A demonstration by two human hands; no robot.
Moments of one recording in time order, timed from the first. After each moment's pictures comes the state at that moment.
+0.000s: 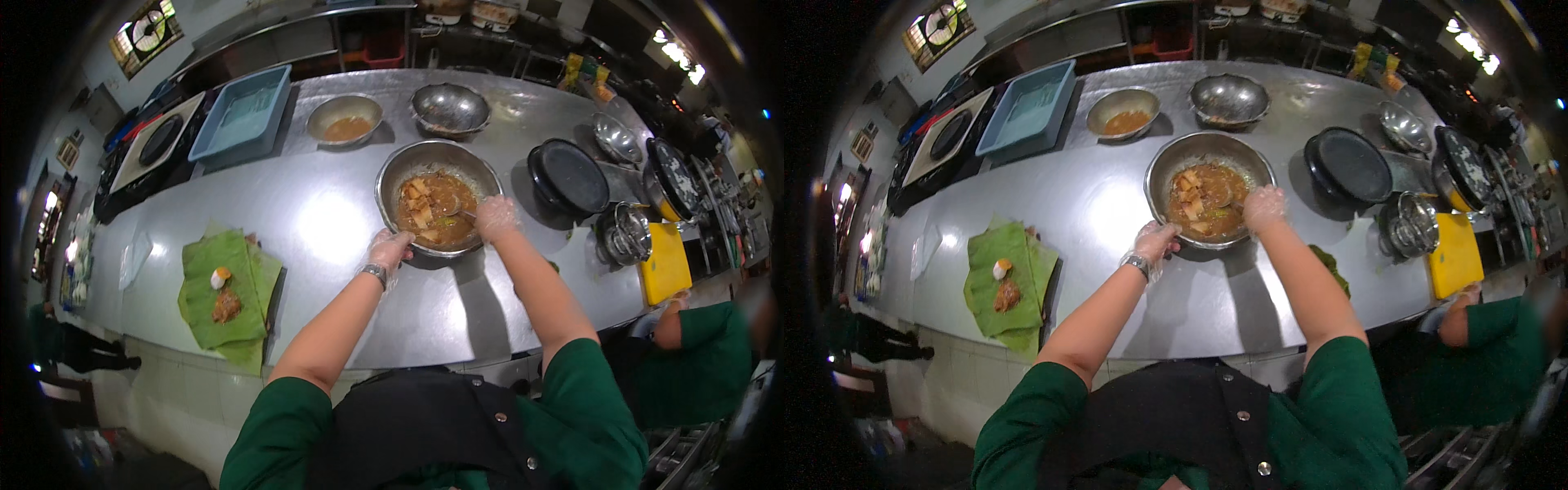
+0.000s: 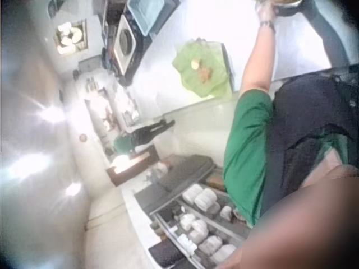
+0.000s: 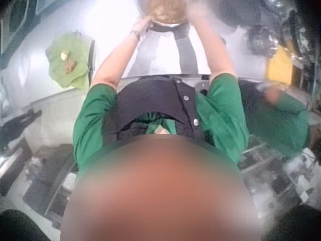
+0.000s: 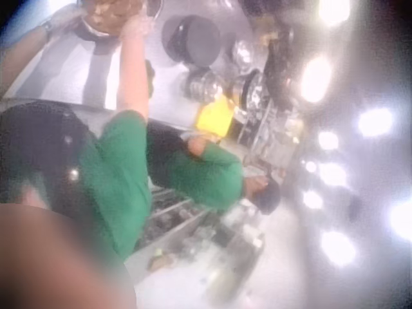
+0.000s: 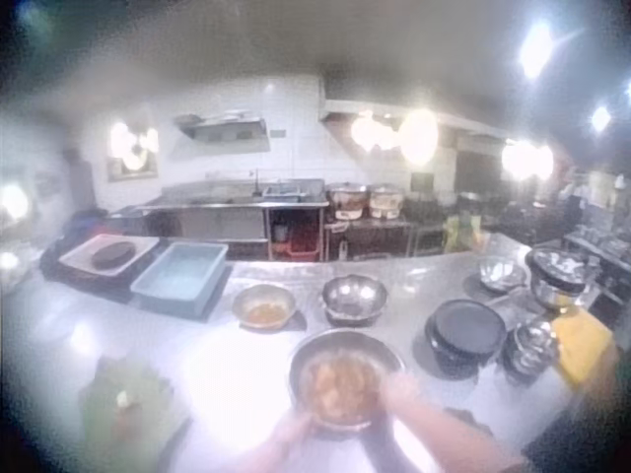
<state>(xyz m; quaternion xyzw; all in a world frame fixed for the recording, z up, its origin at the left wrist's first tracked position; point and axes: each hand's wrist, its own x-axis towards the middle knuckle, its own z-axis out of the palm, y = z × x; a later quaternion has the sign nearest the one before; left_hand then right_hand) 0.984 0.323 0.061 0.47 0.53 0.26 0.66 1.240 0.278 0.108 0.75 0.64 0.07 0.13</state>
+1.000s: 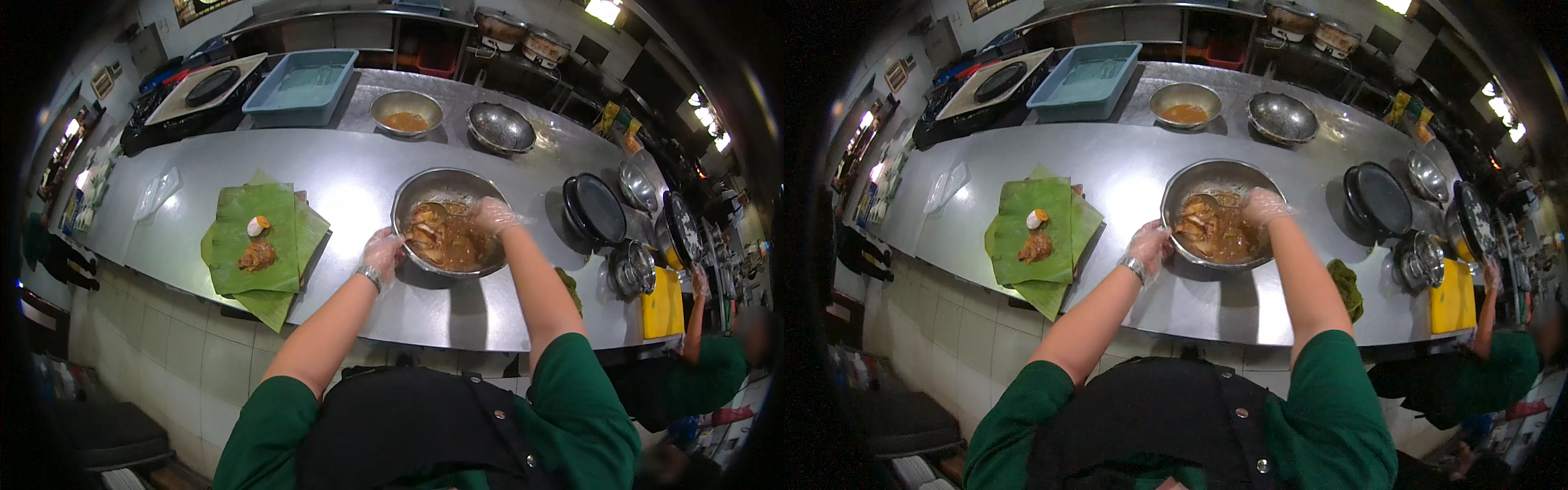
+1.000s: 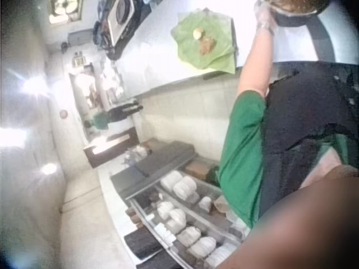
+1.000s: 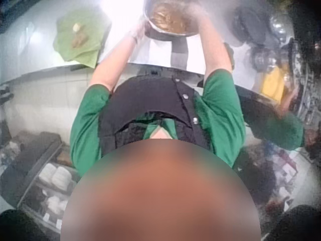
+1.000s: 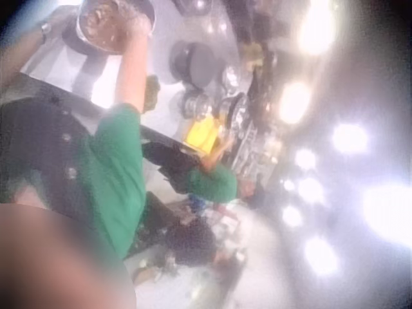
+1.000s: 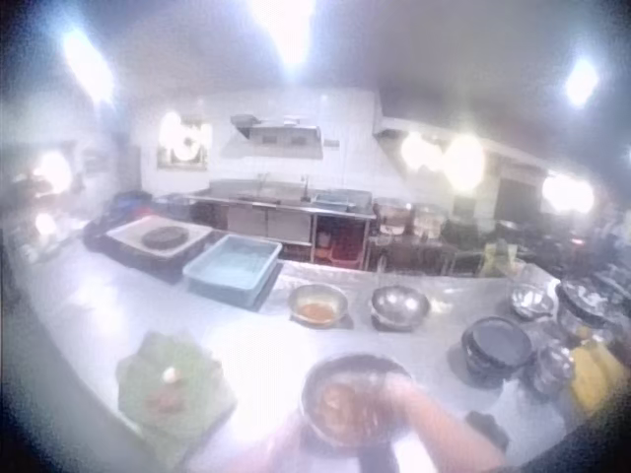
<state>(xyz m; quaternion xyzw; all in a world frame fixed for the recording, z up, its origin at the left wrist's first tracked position) 0.857 0.293 0.051 0.27 0.47 0.41 0.73 1.136 0.325 0.131 0.70 0.70 -0.13 0.05</state>
